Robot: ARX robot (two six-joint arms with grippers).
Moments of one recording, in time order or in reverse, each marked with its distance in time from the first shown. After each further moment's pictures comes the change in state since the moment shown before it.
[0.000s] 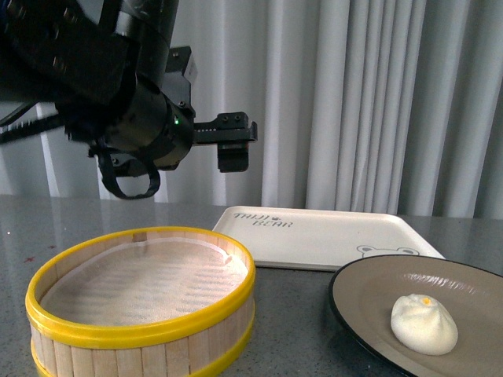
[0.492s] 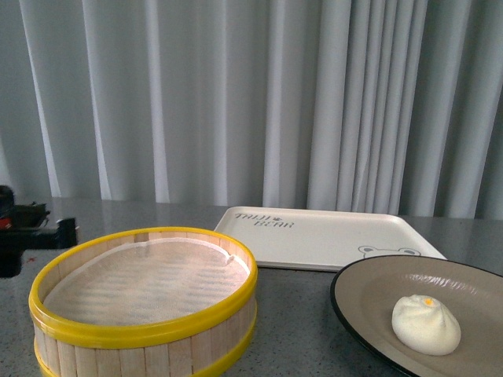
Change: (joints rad) left arm 0.162 -0.441 -0.864 0.629 0.069 0.104; right arm 0.000 0.000 0.000 0.000 0.000 0.000
